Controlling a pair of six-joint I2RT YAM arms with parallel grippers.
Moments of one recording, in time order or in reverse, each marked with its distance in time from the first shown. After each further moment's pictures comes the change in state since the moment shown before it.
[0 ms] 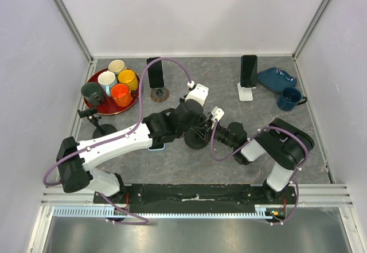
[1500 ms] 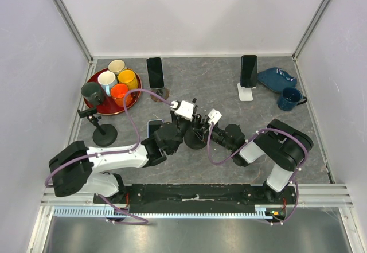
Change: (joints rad) left arm -0.016 -0.106 -0.592 1.173 -0.068 0.315; right arm 0.053 0.000 0.000 -0.008 0.084 -0.045
